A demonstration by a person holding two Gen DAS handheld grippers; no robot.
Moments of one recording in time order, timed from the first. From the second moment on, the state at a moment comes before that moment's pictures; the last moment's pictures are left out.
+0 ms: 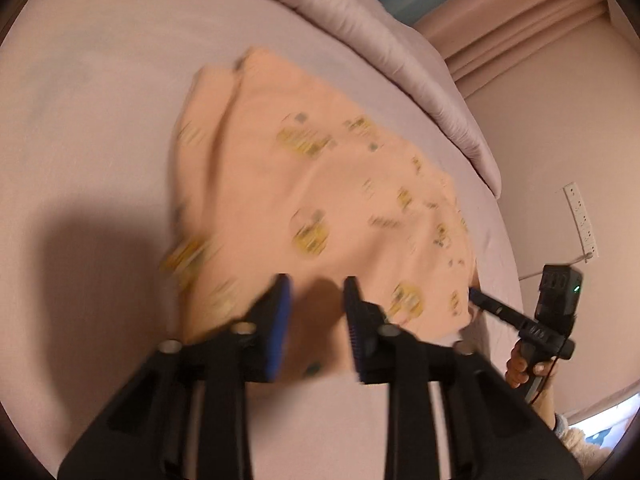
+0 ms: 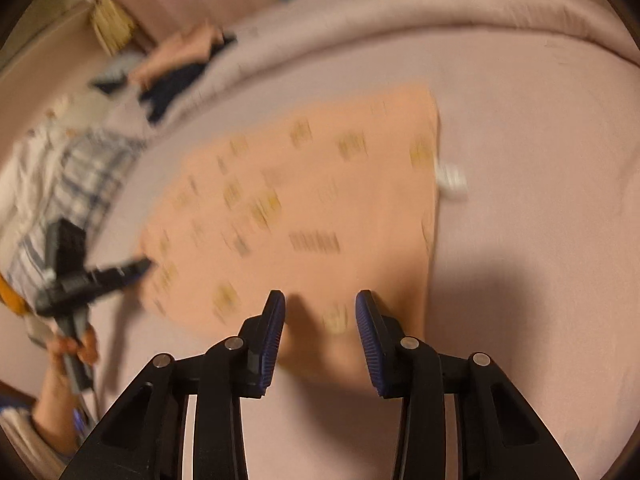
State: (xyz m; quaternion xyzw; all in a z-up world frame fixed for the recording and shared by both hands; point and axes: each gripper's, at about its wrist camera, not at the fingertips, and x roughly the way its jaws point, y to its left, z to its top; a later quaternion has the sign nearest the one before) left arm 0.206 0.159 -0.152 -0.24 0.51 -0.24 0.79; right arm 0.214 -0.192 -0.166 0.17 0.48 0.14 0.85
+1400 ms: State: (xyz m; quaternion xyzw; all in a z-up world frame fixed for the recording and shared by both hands) left arm 0.236 0.174 -0.124 -0.24 0.48 -0.22 0.81; right arm 0.256 -0.155 -0.126 0.14 0.43 0.14 0.88
